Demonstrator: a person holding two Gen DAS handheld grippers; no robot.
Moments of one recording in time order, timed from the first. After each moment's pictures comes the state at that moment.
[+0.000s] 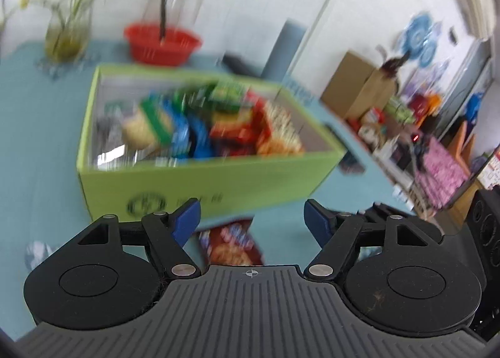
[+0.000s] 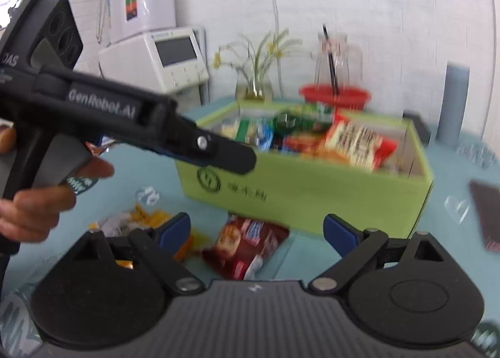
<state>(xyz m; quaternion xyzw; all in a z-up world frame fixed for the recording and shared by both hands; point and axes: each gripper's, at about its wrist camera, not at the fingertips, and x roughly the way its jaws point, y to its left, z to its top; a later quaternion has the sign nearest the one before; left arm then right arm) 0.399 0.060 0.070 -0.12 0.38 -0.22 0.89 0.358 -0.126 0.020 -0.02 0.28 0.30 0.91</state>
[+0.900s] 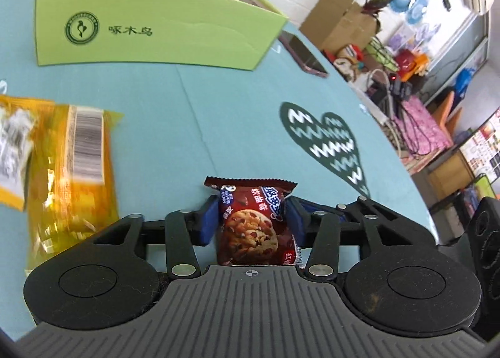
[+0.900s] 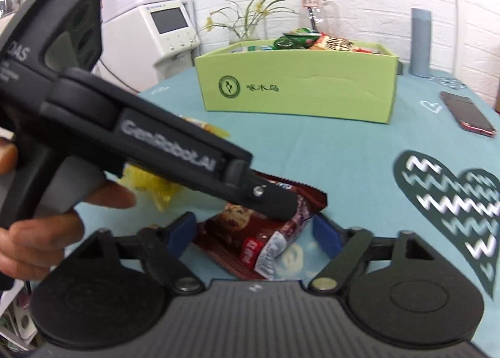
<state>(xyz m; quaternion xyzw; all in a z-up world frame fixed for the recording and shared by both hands) 0.288 0.000 0.019 -0.13 0.44 -0.26 0.85 0.216 -0.152 -0.017 -0.02 0.31 0.24 0.92</state>
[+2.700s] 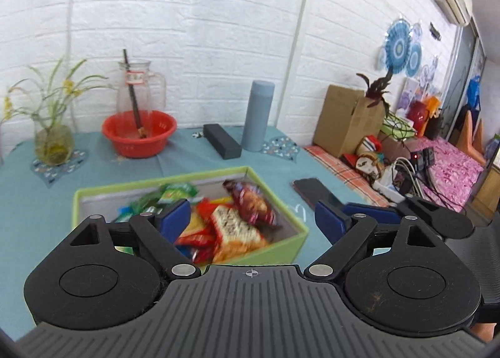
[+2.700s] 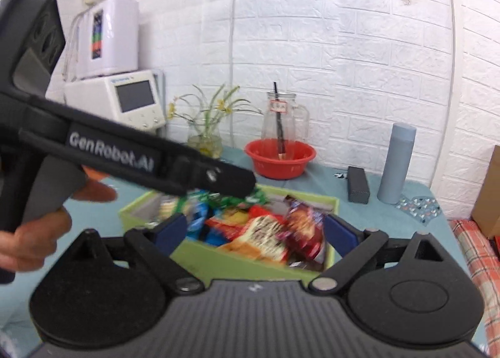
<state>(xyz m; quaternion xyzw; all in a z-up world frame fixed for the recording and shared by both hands) 0.382 0.015 0.162 -0.04 0.26 -0.22 0.94 0.340 -0.173 0.105 -0.05 0.20 0.24 0.95</state>
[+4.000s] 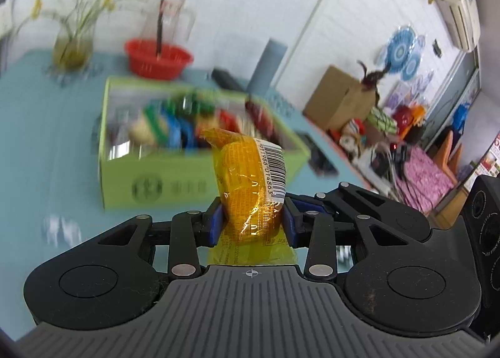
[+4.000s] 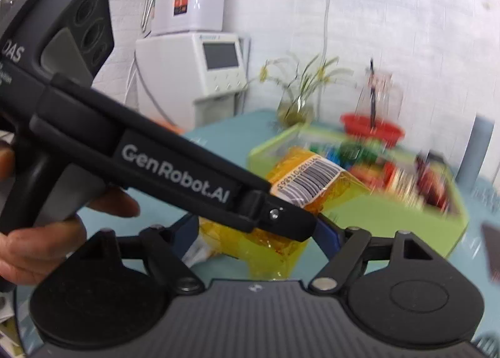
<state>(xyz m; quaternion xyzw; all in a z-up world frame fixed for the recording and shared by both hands) 0.348 0.080 0.122 -0.13 0.32 -0.24 0.91 0.317 -0.073 0.086 -0.11 0.20 0.32 0.92</state>
